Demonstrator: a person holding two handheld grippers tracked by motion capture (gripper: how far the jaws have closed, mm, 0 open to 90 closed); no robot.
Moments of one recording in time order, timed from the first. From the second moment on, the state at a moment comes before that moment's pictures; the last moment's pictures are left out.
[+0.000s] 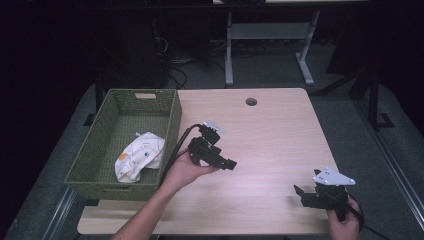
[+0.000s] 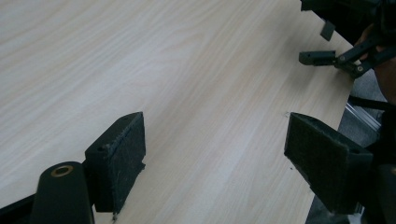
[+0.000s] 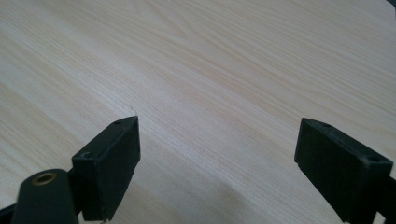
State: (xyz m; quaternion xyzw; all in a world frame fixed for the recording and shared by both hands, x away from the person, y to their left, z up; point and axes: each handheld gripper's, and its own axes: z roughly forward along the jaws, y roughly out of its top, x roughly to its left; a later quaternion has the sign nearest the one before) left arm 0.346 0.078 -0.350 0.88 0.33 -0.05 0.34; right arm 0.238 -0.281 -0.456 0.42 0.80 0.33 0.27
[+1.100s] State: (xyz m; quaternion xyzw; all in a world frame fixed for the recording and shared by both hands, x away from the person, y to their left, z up) left arm 0.379 0.220 -0.305 0.80 0.46 -0.05 0.38; right arm 0.237 -0.279 -0.456 0.42 0.80 0.33 0.28
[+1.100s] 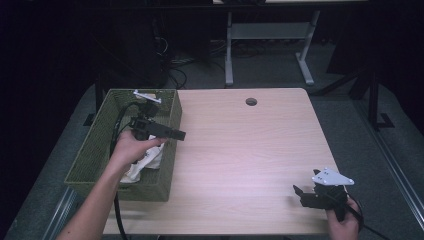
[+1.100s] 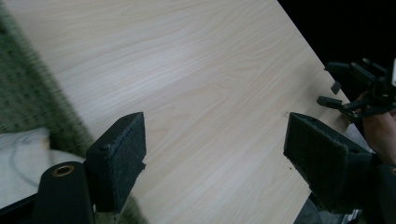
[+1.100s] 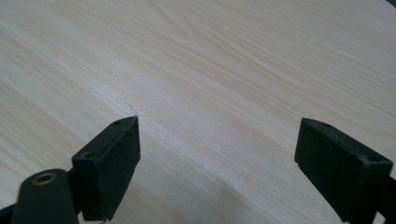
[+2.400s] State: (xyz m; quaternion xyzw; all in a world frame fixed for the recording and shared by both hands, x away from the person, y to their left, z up) left arm 0.395 0.315 -0.387 0.78 0.59 0.01 0.18; right arm 0.236 -0.281 -0.455 0.42 0.80 0.33 0.28
